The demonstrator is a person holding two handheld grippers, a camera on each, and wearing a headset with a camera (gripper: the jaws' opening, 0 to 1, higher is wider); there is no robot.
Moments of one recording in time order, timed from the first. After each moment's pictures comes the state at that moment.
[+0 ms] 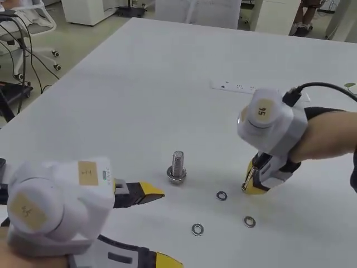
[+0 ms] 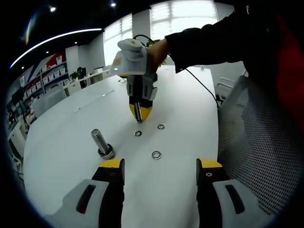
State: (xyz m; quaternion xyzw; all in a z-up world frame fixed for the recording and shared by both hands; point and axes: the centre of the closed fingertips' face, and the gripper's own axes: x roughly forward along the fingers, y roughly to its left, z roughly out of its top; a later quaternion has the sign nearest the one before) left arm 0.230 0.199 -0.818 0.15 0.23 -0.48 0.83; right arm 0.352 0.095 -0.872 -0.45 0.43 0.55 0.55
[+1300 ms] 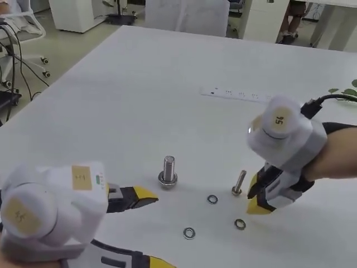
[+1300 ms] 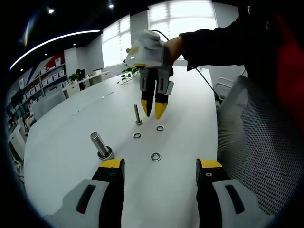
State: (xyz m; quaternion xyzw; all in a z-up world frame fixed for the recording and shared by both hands) left arm 0.230 0.195 -0.815 0.16 0.22 -0.48 0.83; right arm 0.313 0.085 -0.851 -0.40 0.44 0.56 0.58
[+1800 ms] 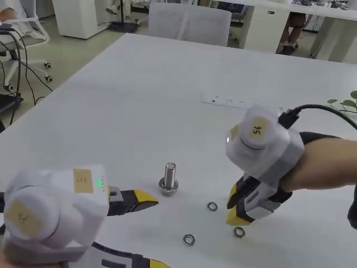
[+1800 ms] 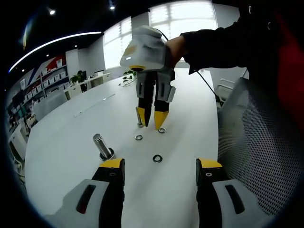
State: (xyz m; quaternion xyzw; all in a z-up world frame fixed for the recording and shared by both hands) left arm 0.232 0.197 -0.810 0.15 0.22 -0.48 0.84; right arm 0.302 0.121 -0.849 -0.41 0.42 0.58 0.57
